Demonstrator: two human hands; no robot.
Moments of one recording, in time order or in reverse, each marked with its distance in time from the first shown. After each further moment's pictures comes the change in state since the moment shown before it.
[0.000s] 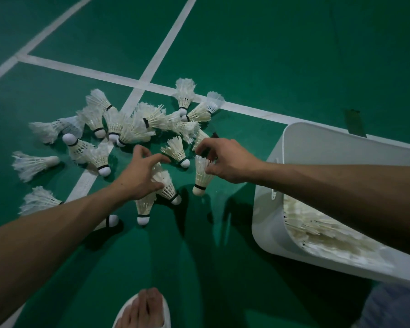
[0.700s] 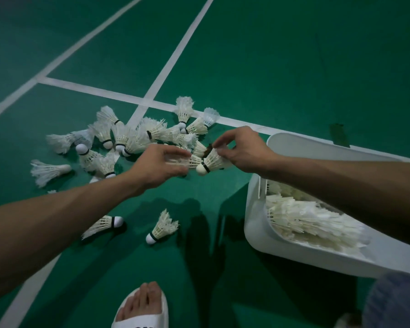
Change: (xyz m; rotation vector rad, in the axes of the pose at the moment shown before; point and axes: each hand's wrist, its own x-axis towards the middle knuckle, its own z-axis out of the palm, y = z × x) left_hand -0.033 0.087 -0.048 -0.568 0.015 -0.036; right_hand -0.042 -0.012 -0.048 0.155 0.254 0.095
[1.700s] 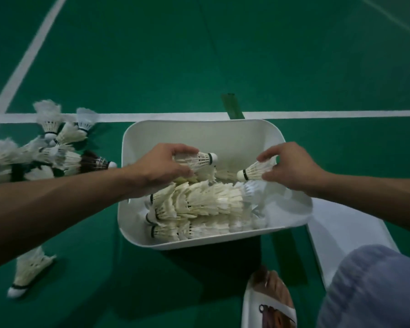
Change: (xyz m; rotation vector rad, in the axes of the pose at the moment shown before) left_hand 0.043 0.130 0.209 0.074 -0.441 0.106; right_hand -0.177 0.212 -0.146 -0.107 0.258 0.563
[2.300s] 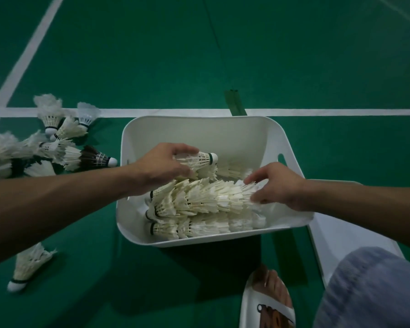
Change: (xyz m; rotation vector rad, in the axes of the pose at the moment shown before) left_hand 0.005 -0.007 0.005 0.008 -0.017 -0.033; right_hand -0.007 0.008 0.033 0.305 -0.318 0.192
